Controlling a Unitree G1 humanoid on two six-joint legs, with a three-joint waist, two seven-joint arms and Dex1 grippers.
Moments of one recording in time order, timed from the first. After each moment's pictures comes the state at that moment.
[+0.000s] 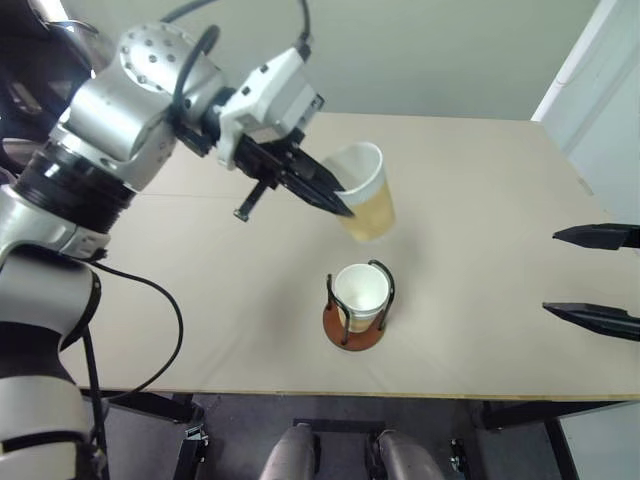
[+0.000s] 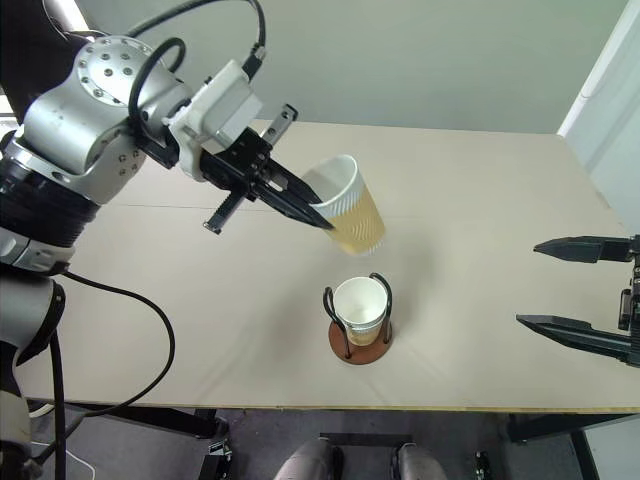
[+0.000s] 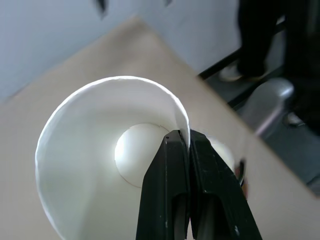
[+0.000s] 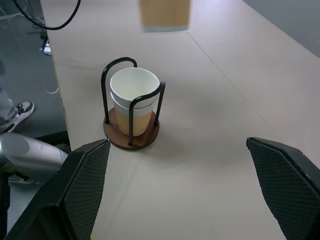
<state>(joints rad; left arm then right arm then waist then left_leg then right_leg) -1.50 0.94 -0.81 0.27 -0.89 0.07 -1.58 0.07 -1.17 -0.88 -0.54 0.87 0.75 1.27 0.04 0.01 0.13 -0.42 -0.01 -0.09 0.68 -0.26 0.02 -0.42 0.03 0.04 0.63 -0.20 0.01</state>
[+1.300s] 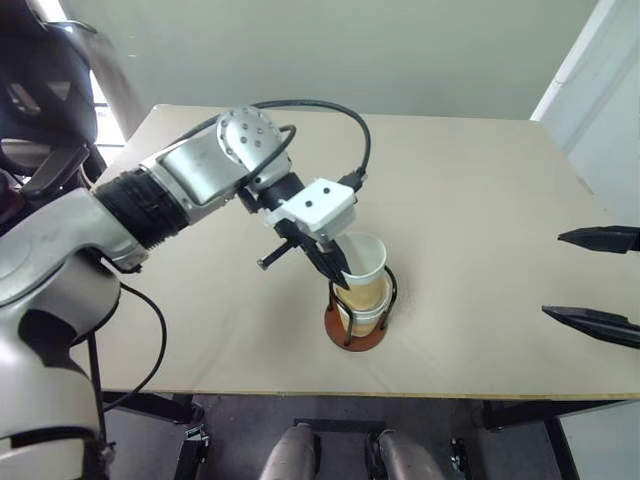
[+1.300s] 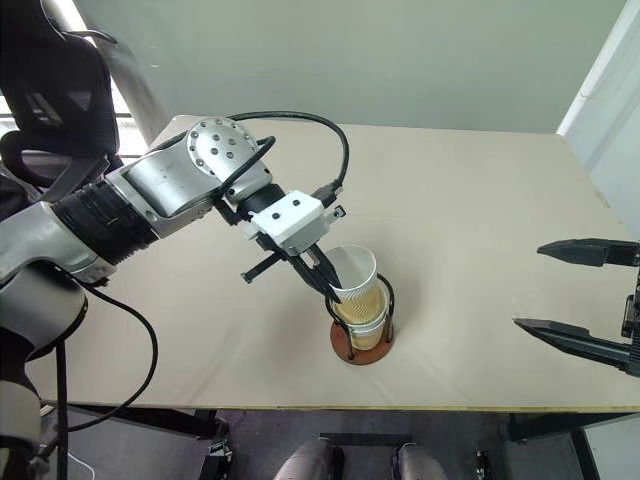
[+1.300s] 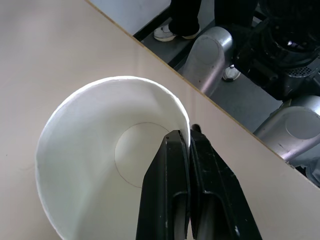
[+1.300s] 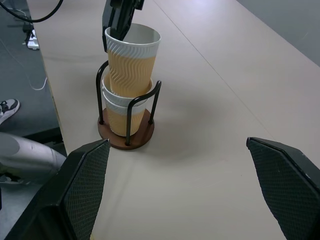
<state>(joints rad) -1.54 0.86 -1.19 0.33 -0.79 -0.16 -1.58 0.10 -1.15 -0.97 -0.63 0.88 0.84 1.23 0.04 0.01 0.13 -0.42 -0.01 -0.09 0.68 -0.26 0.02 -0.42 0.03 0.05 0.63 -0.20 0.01</state>
